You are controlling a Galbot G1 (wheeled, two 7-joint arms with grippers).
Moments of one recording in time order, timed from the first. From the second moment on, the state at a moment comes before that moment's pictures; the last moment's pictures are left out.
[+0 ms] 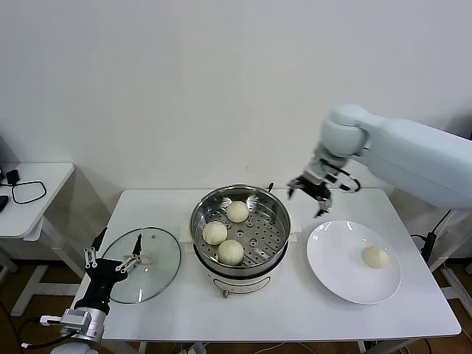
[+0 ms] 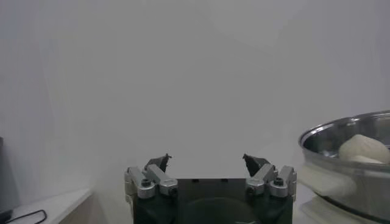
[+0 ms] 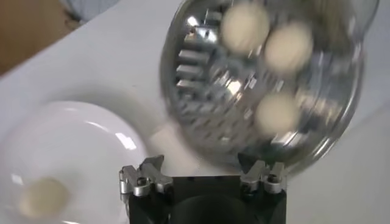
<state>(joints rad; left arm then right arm) 1.56 -1.48 -0.79 -2.09 0.03 -0.05 0.23 0.49 0.71 -1.10 1.41 0.00 0.06 -1.34</state>
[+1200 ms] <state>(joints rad) 1.55 -1.49 -0.75 -2.09 0.06 -0.06 0.23 -0.17 0.62 -0.53 1.09 -0.39 -0.02 -1.23</state>
